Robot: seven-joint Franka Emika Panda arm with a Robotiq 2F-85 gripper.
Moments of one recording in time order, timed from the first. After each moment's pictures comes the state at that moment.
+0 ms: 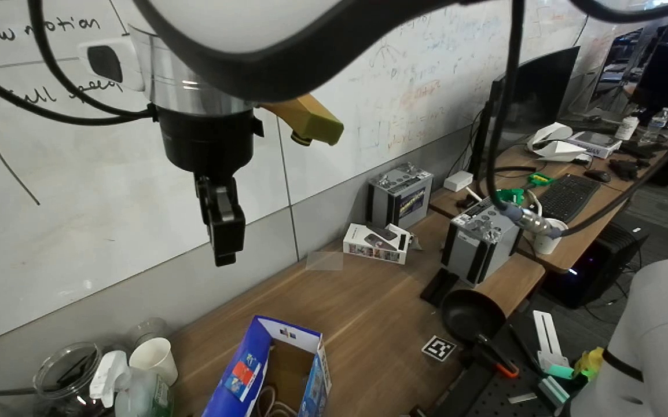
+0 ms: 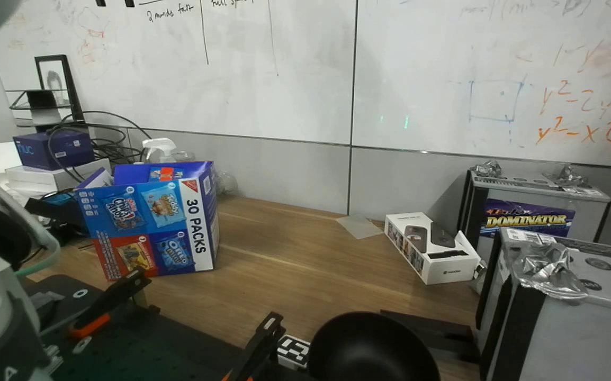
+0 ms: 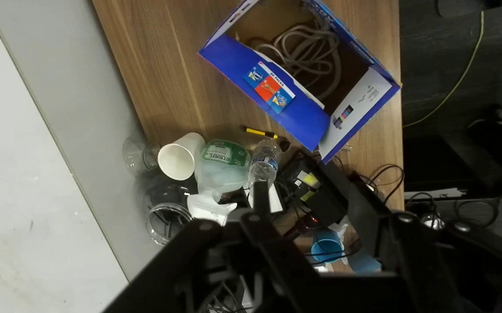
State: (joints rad) arm 0.37 -0.30 0.30 -2.04 0.06 1.98 -0.72
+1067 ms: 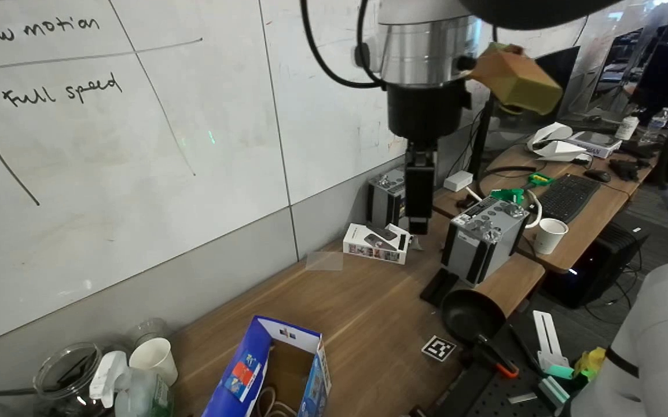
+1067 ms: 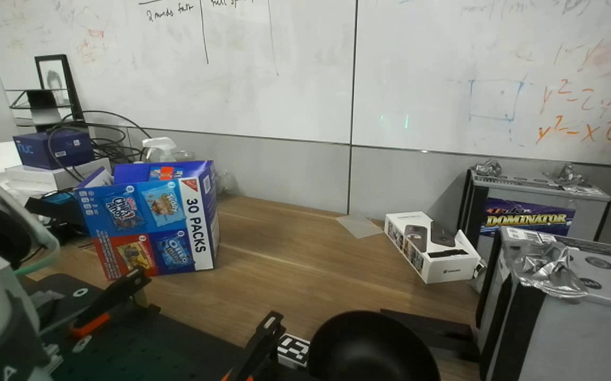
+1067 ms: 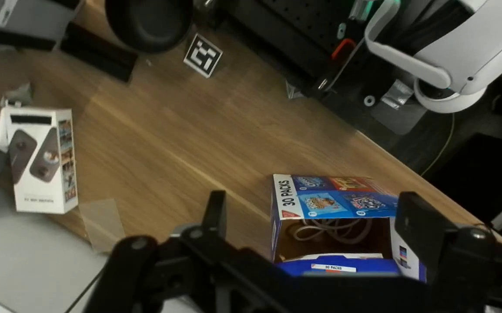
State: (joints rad) arm 0.26 -0.72 0.11 -2.32 -0.02 1.55 -0.28
